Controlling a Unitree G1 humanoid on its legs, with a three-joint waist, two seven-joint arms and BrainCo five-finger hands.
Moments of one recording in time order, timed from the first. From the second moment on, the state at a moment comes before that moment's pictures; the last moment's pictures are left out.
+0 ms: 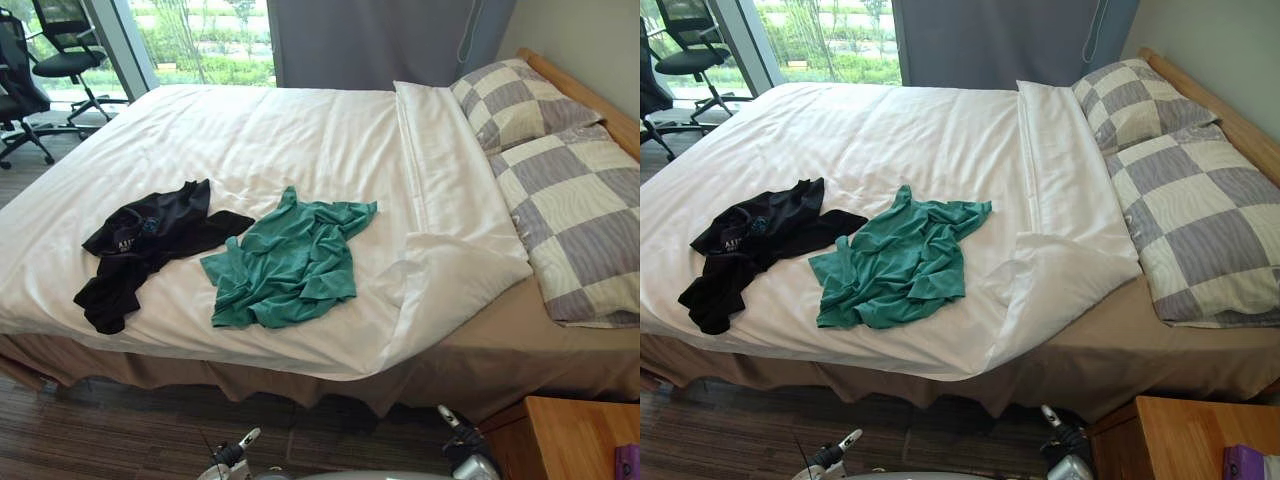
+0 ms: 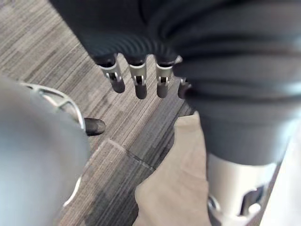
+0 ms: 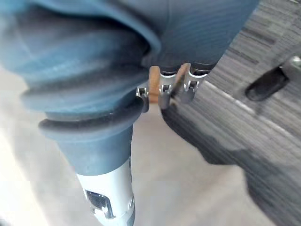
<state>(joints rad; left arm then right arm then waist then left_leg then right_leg) 0.09 0.03 0.38 1.02 -0.13 0.06 0.08 0.05 -0.01 -0.46 0.91 0.52 -0.08 -0.20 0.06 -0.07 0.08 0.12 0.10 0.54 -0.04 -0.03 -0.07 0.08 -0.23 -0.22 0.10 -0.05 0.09</state>
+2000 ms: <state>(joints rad) 0.06 0.18 0.00 0.89 -0.06 0.06 -0.02 -0.57 -0.70 -0.01 0.59 -0.06 0.05 0.10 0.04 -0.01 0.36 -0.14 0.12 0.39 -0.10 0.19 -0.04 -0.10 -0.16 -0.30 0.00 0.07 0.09</state>
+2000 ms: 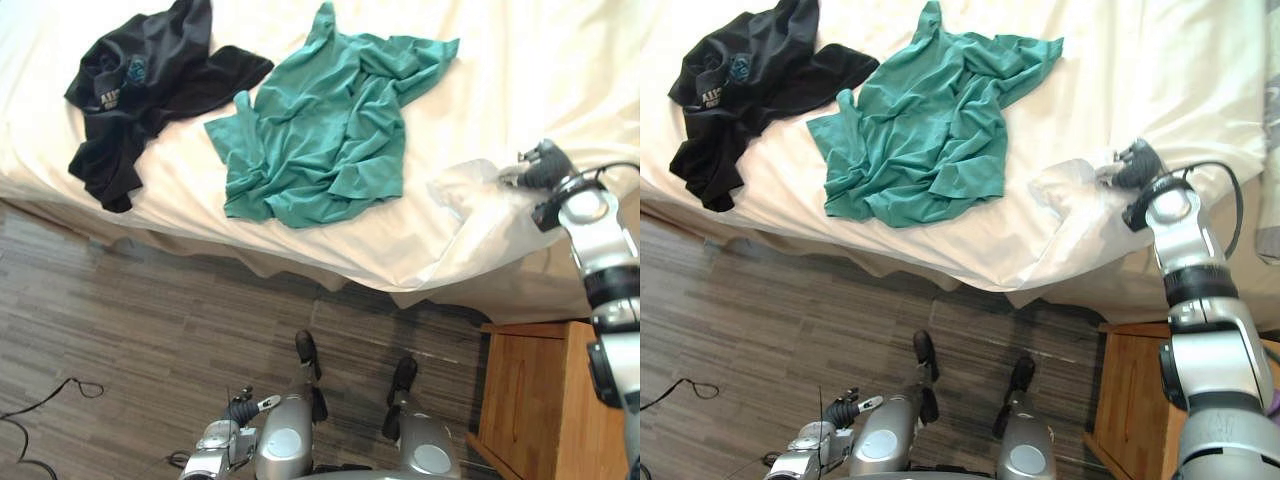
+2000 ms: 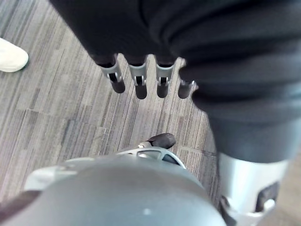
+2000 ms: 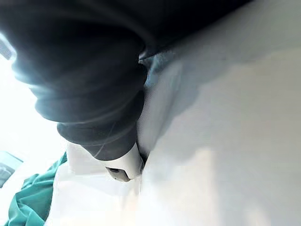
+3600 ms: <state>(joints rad) 0.23 0.12 0.19 0.95 0.00 0.08 0.02 -0.40 -0.24 -0.33 0.29 0.91 -0.04 -0.11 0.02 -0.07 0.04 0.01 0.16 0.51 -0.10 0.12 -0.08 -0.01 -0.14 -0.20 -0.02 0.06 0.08</state>
